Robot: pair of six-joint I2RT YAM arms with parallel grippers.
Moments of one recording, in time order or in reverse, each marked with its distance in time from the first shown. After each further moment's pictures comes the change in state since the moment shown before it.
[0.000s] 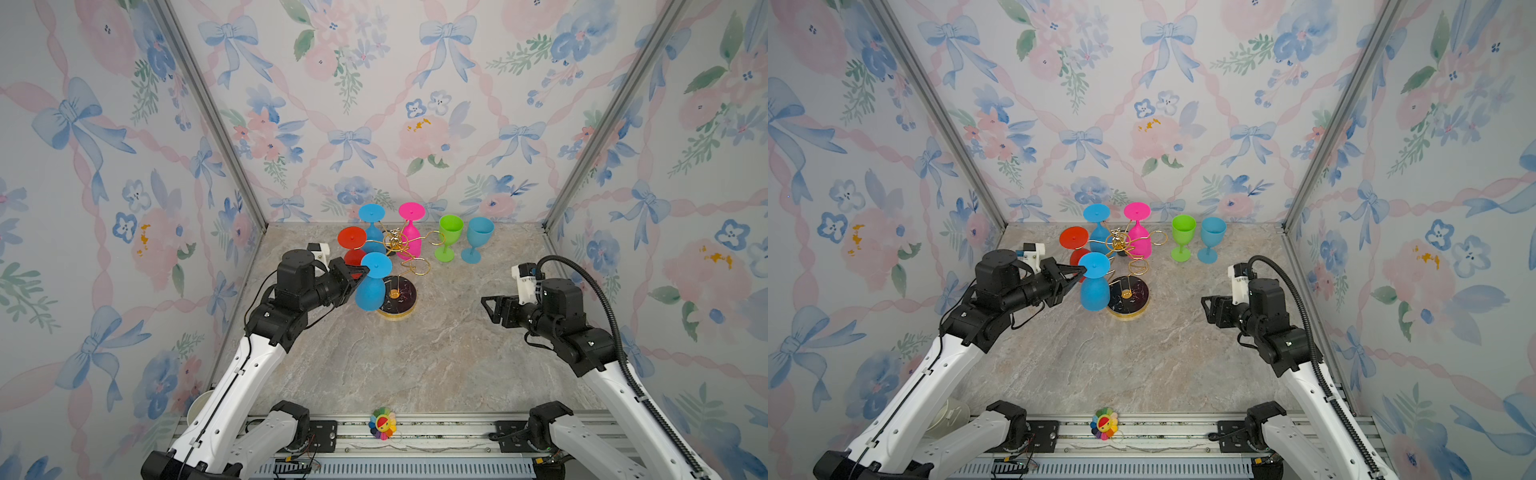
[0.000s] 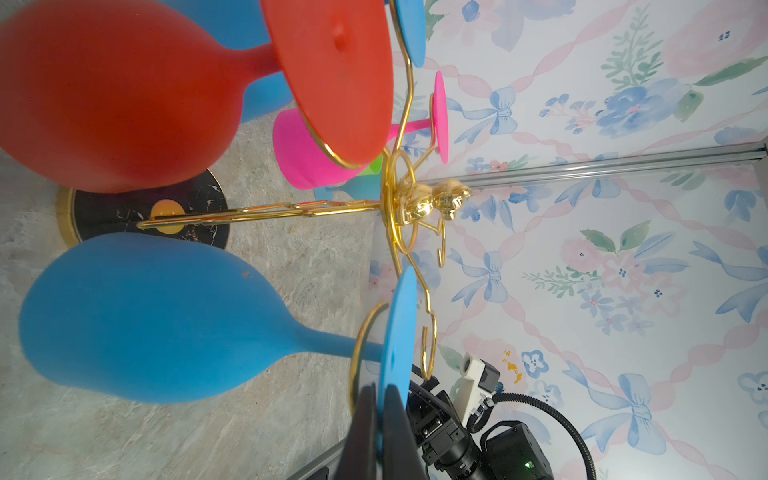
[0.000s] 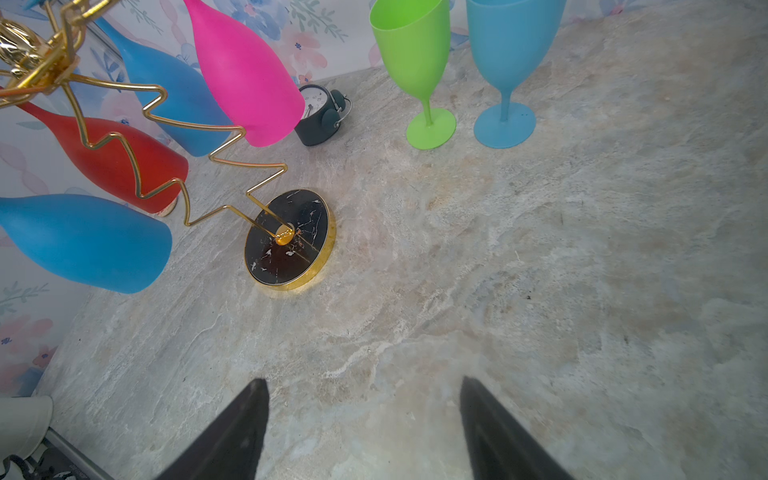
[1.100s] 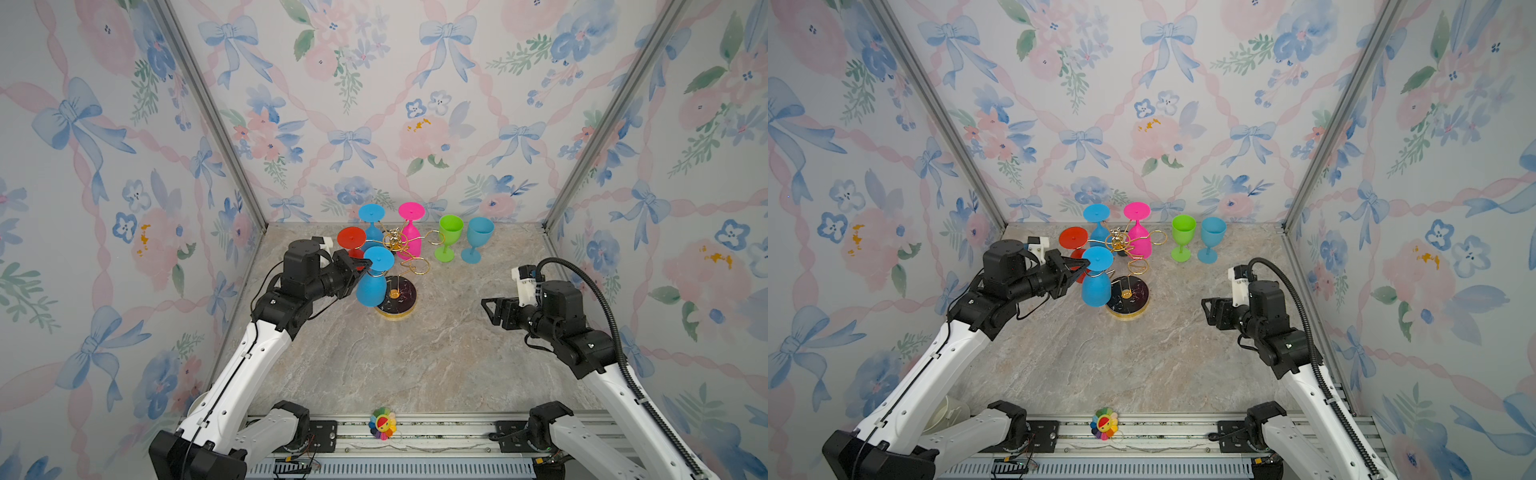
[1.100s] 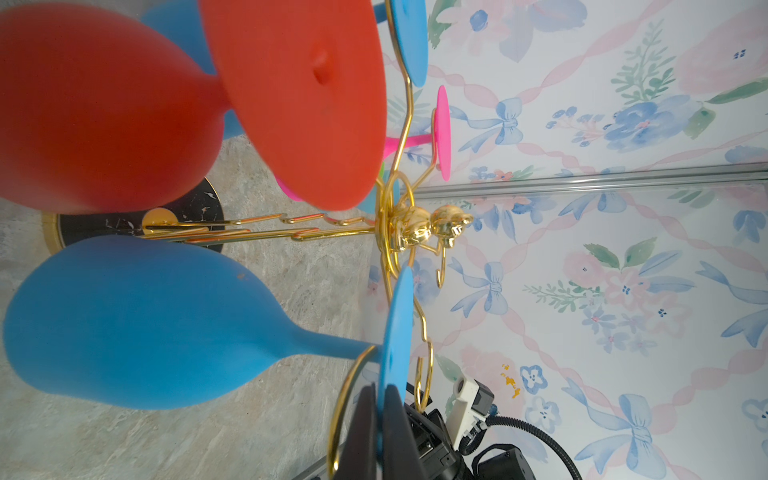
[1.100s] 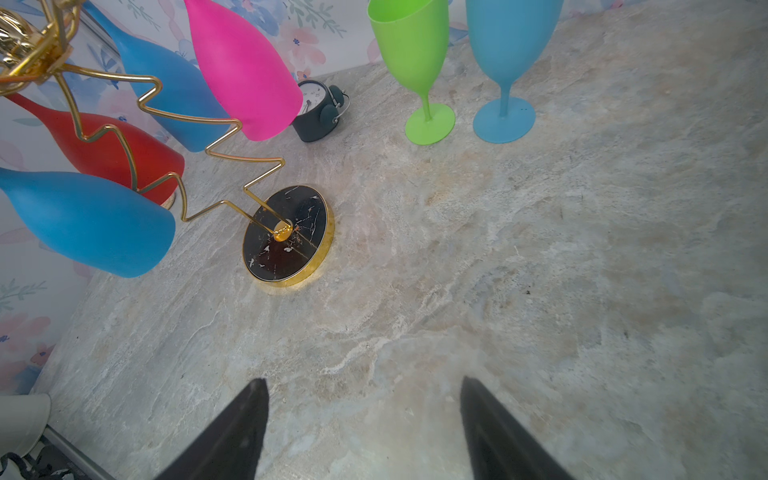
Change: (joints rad) left arm 0.000 0.087 0.066 0.002 -0.011 -0.014; right arm 0.000 -0.014 -0.016 0.000 0.001 0.000
